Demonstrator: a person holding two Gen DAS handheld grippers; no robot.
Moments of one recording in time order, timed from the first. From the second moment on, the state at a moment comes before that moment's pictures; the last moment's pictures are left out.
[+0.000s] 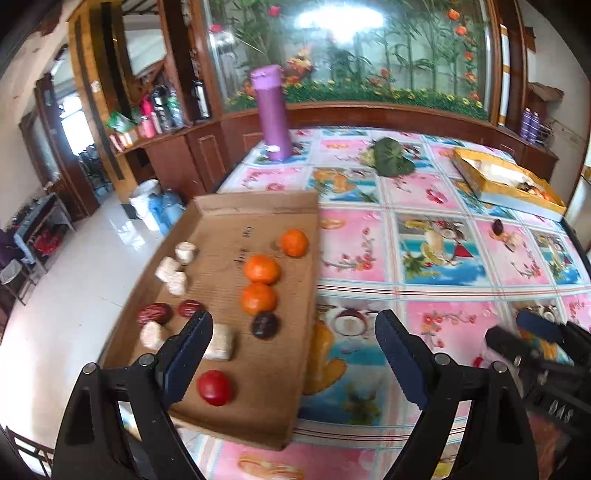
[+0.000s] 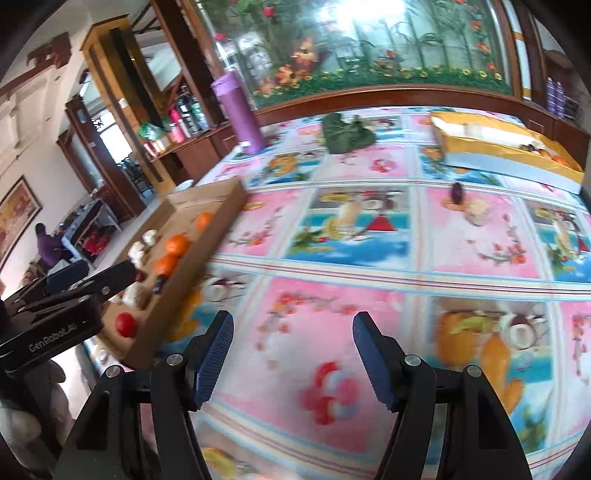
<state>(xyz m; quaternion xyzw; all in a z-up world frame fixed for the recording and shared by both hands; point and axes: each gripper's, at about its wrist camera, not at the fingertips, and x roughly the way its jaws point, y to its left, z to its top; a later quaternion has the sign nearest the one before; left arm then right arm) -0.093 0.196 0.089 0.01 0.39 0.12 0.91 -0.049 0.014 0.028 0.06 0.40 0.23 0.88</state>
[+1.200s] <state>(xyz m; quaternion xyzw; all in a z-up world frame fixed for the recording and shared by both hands) 0.117 0.027 0.040 0.00 0.45 -0.14 0.88 0.077 -0.134 0.007 0.11 0.43 0.05 0.90</state>
